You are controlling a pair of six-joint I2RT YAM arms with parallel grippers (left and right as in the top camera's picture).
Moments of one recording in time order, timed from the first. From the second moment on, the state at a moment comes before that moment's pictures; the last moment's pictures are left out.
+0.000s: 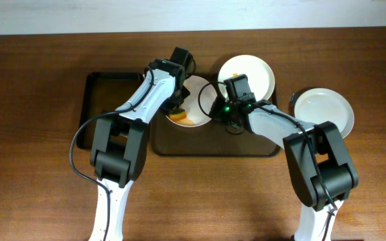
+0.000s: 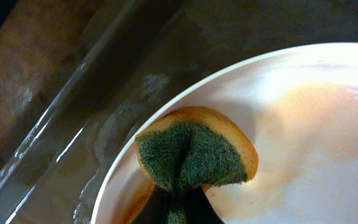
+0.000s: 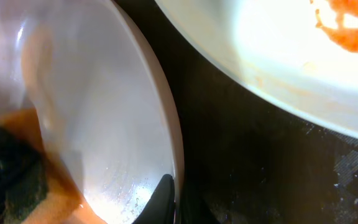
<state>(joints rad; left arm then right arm) -0.39 2.36 1.93 -1.01 -0.13 -1.08 0.35 2.03 1.20 -0.18 -0.25 0.76</state>
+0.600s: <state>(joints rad) -0.37 2.36 1.92 -0.65 0.04 -0.13 0.35 2.03 1.20 -0.18 -0.25 0.76</state>
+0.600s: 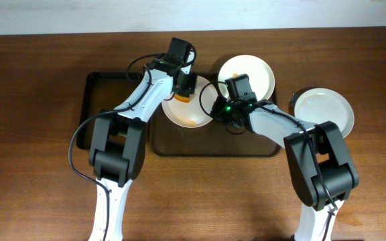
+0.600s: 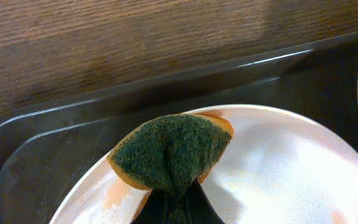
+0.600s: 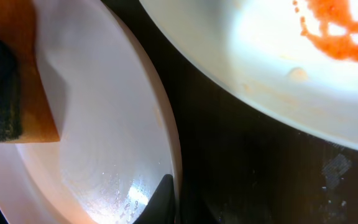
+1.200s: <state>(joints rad) -0.31 2.36 1.94 -1.00 0.04 -0.54 0.35 2.03 1.20 -0.18 -0.28 0.73</state>
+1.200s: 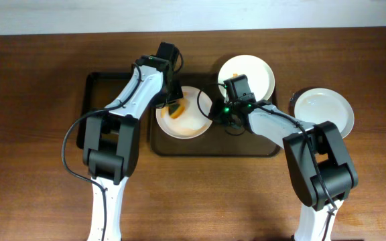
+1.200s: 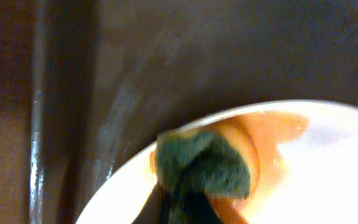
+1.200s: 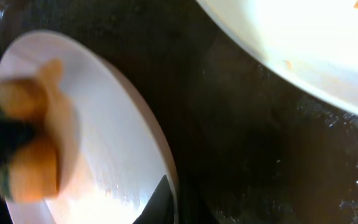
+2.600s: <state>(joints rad) -0.16 2.05 2.00 -1.03 0.31 -0.17 0.33 2.04 1.24 -0.21 -0.33 0.66</state>
